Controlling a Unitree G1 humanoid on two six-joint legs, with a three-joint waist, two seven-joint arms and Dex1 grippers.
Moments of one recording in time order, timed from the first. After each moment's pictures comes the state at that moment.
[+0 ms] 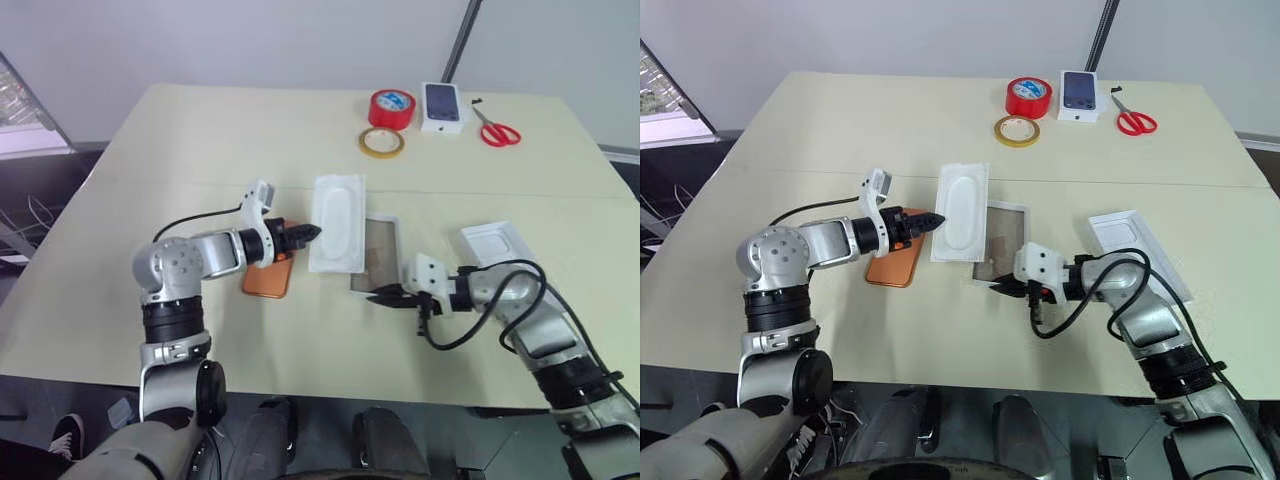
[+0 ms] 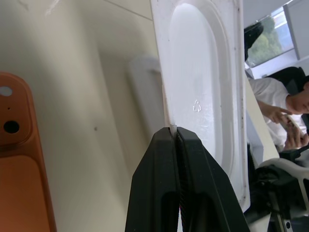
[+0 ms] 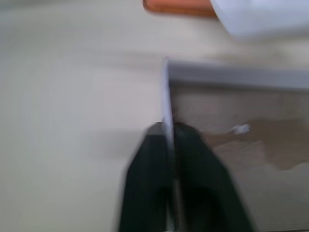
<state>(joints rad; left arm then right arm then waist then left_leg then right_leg) -0.70 0.13 0.33 0.03 -0.74 1.40 -0.30 -0.32 -0.67 0.21 -0.08 0.19 0.20 1.15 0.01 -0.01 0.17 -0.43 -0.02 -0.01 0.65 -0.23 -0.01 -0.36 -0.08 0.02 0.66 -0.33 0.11</state>
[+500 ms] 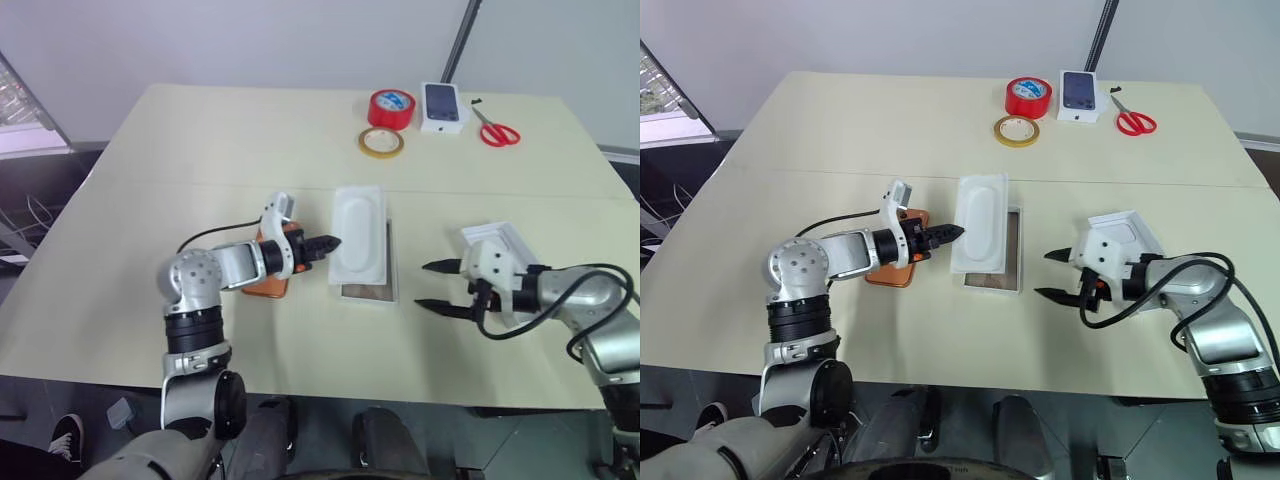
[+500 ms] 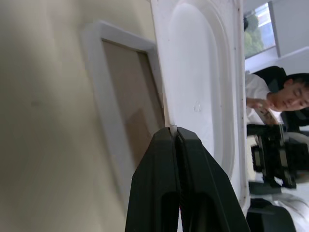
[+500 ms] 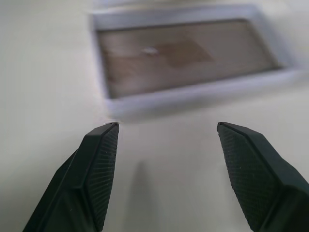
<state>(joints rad) -0.66 -0.02 0.31 -0.01 -0.75 1.41 -0.22 -0.17 -0.86 -0.08 -0.08 0.25 0.22 1.09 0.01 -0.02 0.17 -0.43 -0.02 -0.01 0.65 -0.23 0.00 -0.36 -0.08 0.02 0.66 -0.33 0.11</state>
